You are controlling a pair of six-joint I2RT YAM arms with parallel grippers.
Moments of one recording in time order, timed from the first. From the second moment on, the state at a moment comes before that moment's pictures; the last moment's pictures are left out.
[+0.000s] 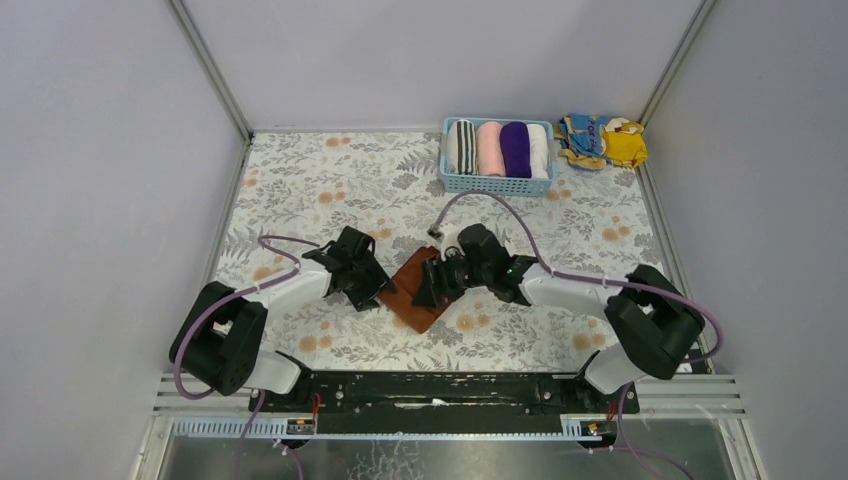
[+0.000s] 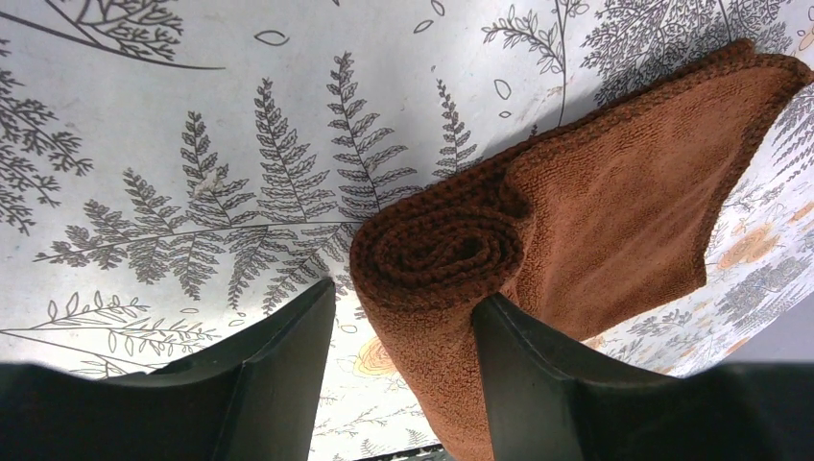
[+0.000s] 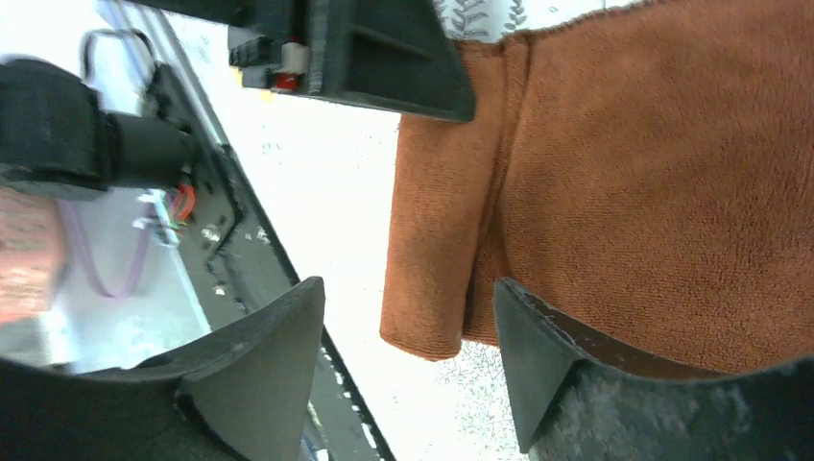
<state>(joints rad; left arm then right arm) -0.47 1.41 0.65 -0.38 0.12 -1.11 0.79 1.55 0.74 0.17 -0.51 0.50</state>
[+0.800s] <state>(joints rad) -0.47 1.42 0.66 -0.38 0.13 -1.11 1.29 1.74 0.94 -0.14 0.32 0.01</state>
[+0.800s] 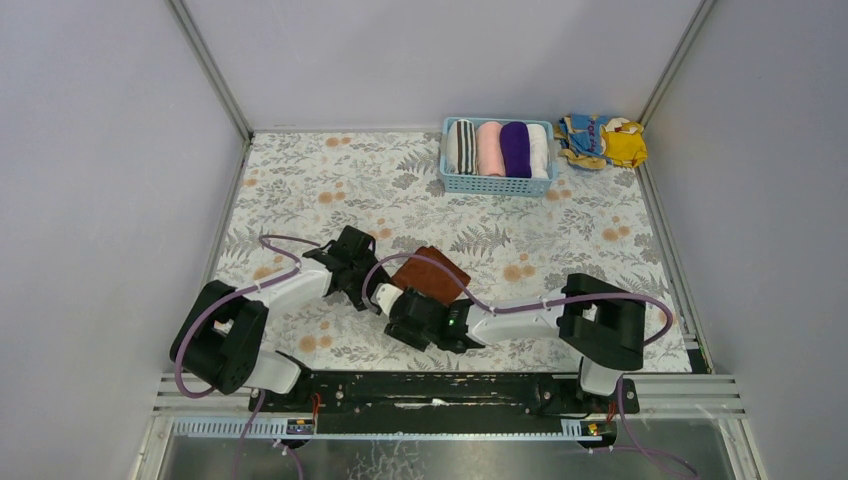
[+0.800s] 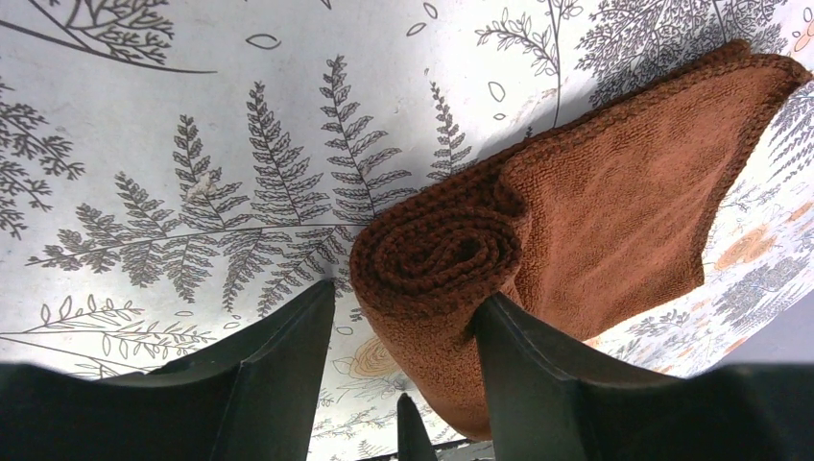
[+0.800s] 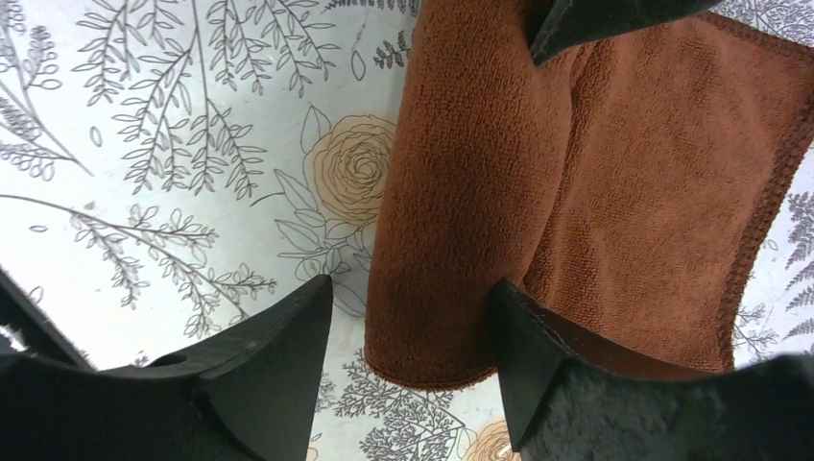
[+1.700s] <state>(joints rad) -0.46 1.14 0.66 -0.56 0.03 -1.11 0.92 1.69 0.69 0.32 -0.44 0.43</state>
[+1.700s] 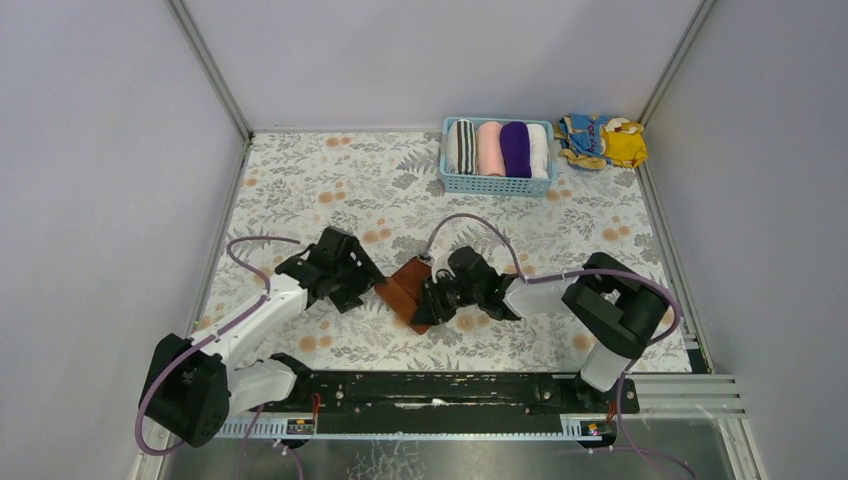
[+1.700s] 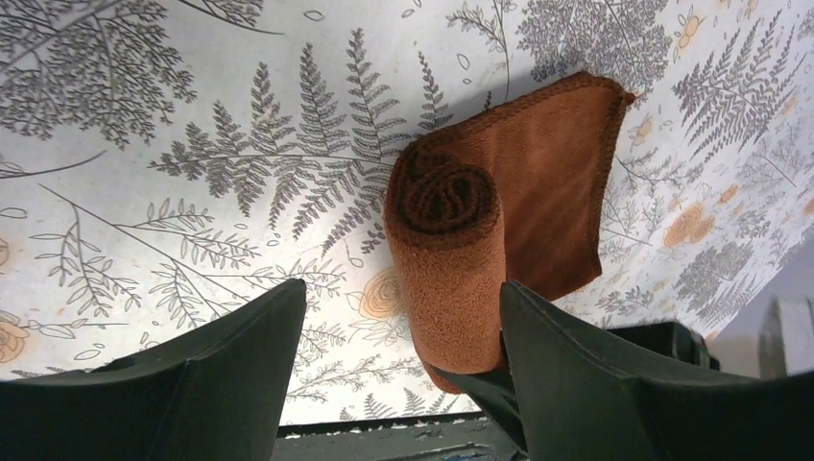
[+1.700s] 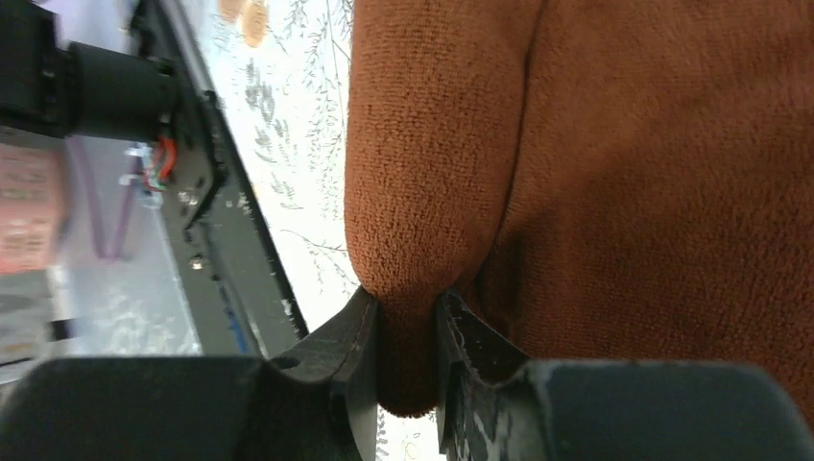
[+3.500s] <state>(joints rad) -0.54 1.45 0.67 -0.31 0.09 -1.12 1.32 1.76 1.04 -0.31 0.40 0.13</state>
